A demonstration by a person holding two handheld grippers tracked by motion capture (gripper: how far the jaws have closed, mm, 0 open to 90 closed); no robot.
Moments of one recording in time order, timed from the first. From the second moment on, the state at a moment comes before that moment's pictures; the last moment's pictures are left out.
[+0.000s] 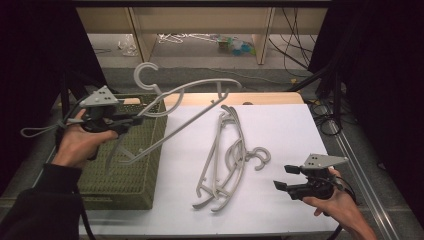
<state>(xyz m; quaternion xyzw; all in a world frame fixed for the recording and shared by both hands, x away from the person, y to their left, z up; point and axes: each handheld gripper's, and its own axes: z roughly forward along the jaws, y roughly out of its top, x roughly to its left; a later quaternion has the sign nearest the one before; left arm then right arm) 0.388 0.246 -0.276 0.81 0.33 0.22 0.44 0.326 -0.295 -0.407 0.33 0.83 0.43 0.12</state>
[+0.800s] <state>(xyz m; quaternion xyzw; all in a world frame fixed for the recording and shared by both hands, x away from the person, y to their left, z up) 0.391 0.345 -0.328 0.75 0.41 0.23 0.45 0.326 -0.297 -0.416 0.34 0.84 0.42 0.11</state>
